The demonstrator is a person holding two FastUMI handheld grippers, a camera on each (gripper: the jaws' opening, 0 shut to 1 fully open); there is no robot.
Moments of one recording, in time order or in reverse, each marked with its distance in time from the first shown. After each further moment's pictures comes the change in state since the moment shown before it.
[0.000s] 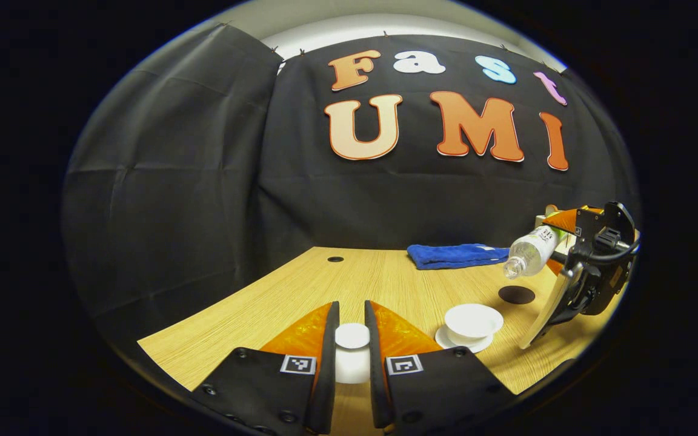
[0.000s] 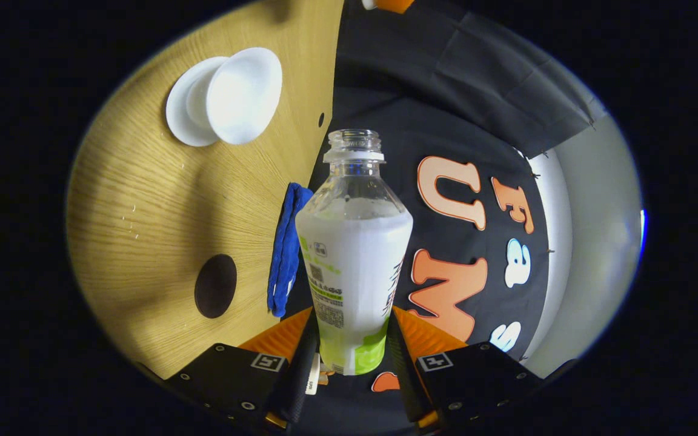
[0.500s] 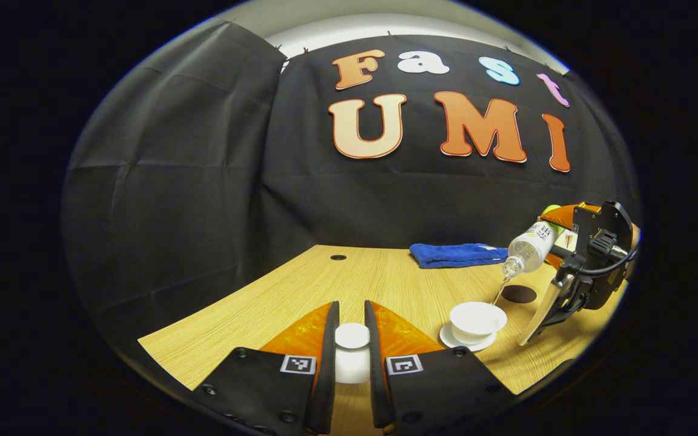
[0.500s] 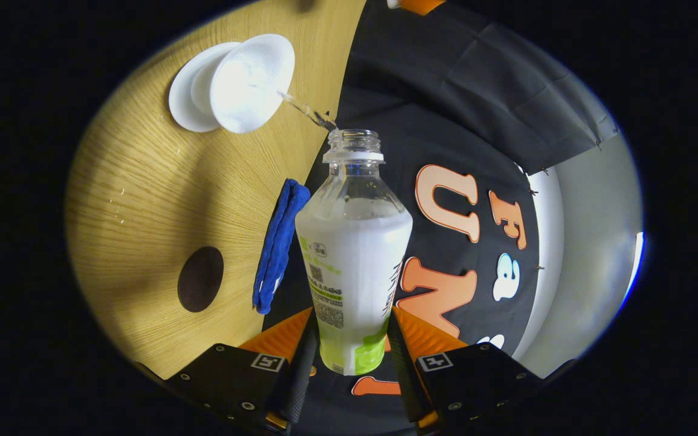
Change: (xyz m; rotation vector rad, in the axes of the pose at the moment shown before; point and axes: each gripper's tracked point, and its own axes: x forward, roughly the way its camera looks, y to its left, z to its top) left arm -0.001 0.008 -0.005 -0.008 0.005 0.004; right arm 0.004 -0.008 0.000 -0.084 -0.016 -0.038
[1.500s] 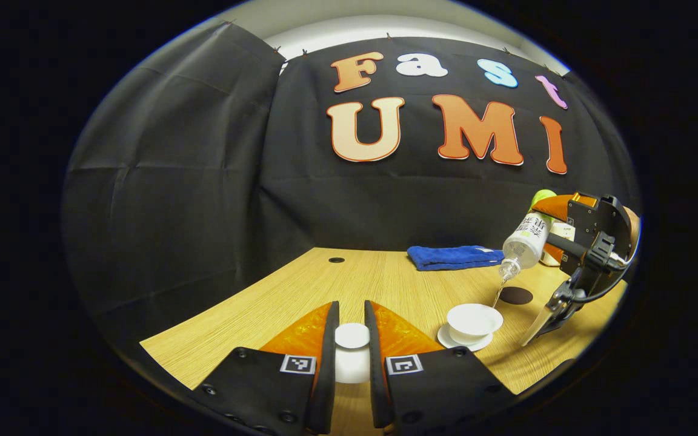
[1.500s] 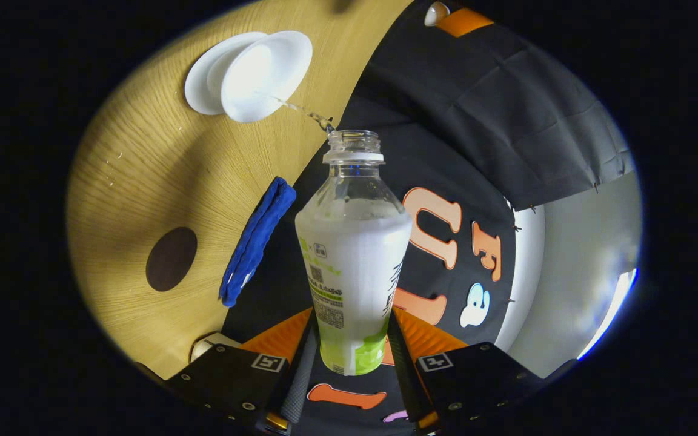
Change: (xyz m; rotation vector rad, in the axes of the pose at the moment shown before) left arm -0.004 0.000 0.006 0.000 -0.013 -0.019; right arm -0.004 -0.023 0.011 -0.180 -0.071 -0.103
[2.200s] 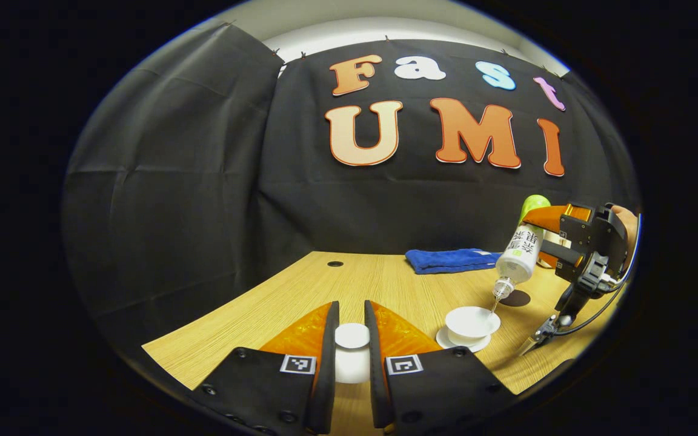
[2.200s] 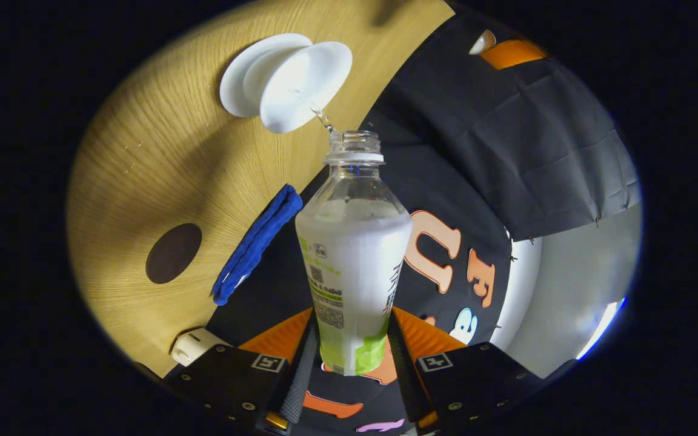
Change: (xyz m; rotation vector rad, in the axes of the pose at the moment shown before) left arm -0.002 0.000 0.007 0.003 -0.017 -0.012; right arm 0.013 -0.012 0.000 -0.119 -0.089 0.005
